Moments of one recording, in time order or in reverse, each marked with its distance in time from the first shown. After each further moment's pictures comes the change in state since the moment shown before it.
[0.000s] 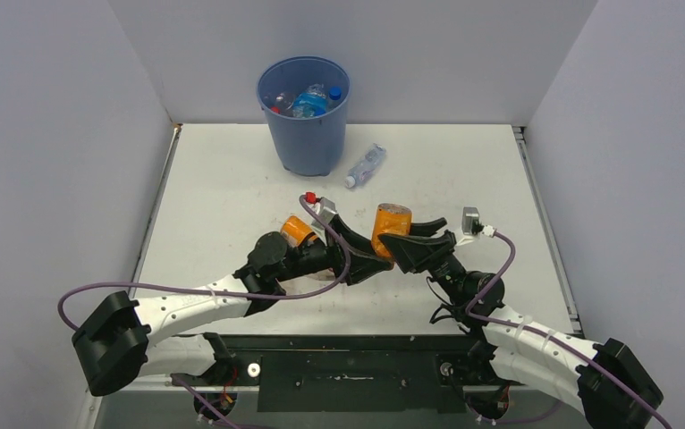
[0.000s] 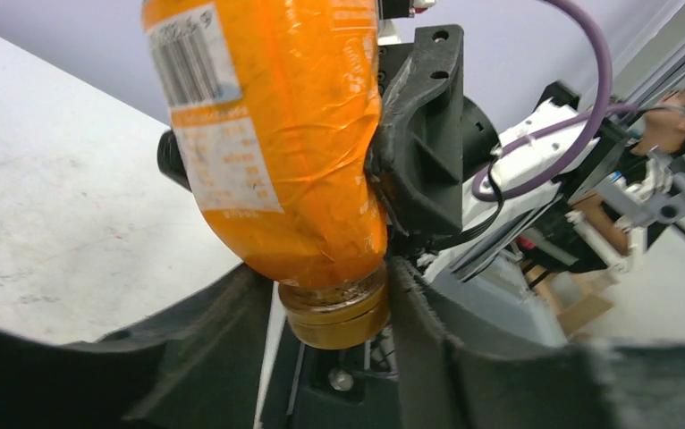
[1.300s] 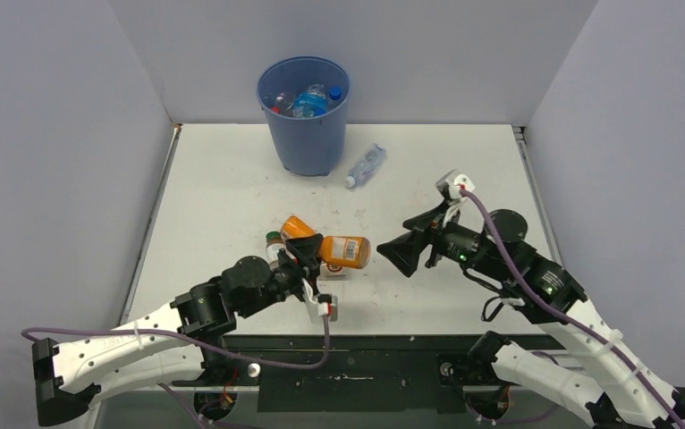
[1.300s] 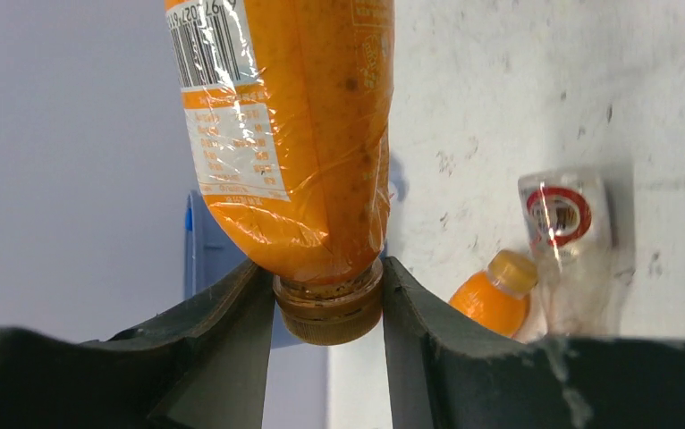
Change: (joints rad) left arm -0.137 -0.446 0.085 -0.985 -0.527 1.690; right arm 0.008 -0.145 0.835 -1.683 -0.086 -0.607
